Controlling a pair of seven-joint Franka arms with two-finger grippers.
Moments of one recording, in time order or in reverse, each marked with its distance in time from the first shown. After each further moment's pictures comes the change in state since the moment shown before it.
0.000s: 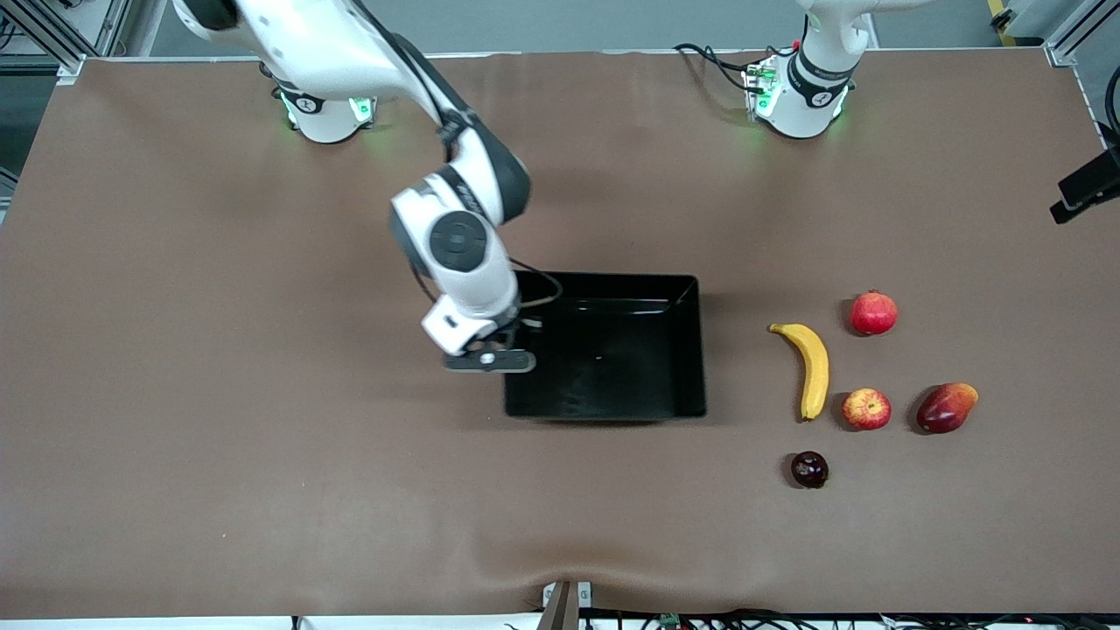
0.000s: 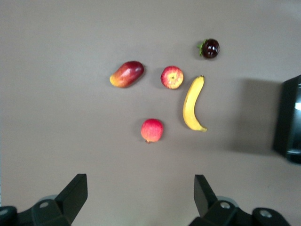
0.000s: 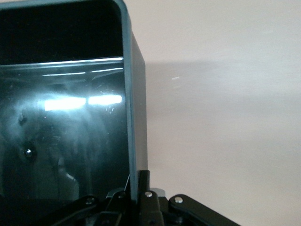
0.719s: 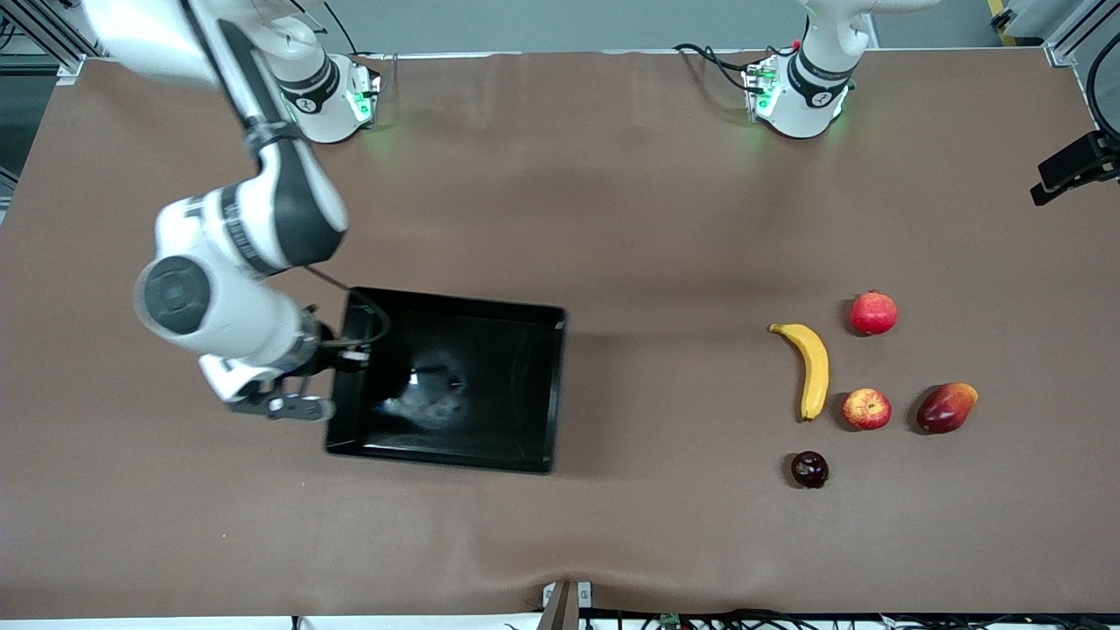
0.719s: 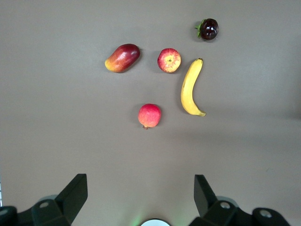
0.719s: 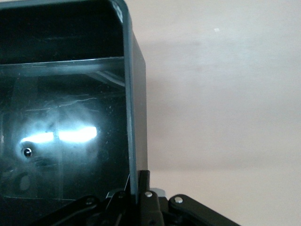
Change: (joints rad) left arm -0.047 -0.026 0.034 -0.041 -0.004 -0.035 0.000; right arm -0.358 -0.112 -0.001 -0.007 0.046 -0.216 -0.320
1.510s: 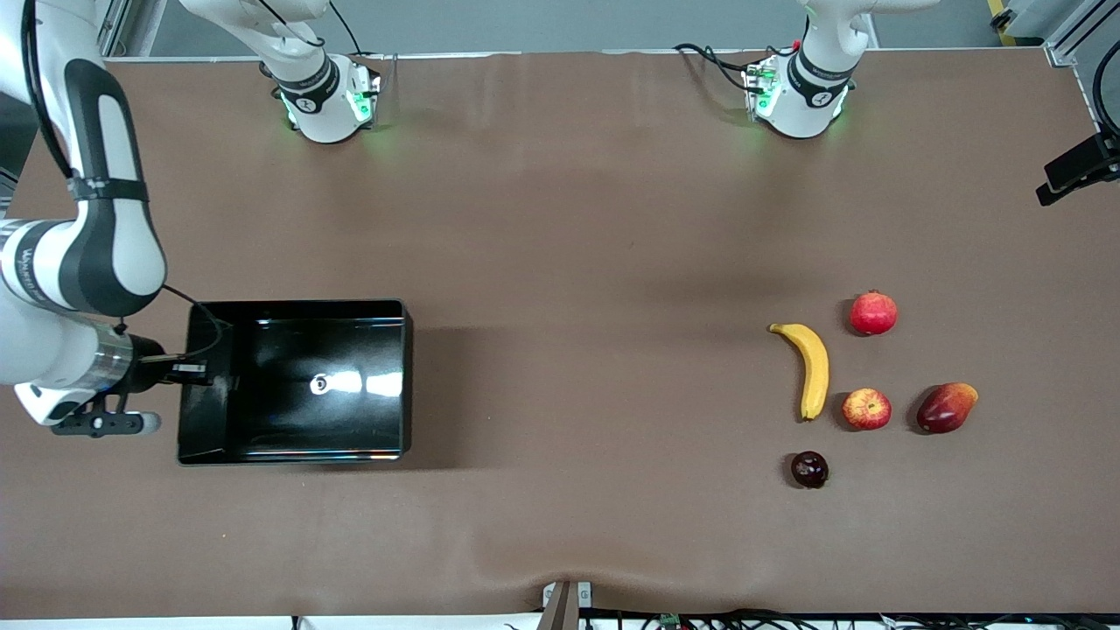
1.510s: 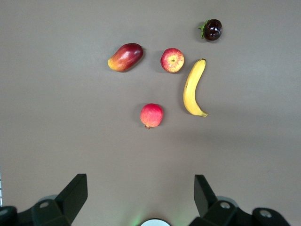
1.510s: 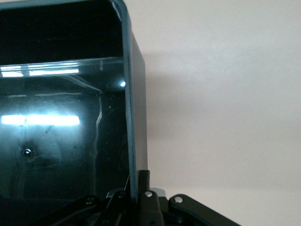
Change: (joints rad) left arm 0.003 0.000 0.012 0.001 0.000 -0.001 0.000; right arm -0.331 -0.013 -0.001 -0.116 0.001 0.098 -0.455
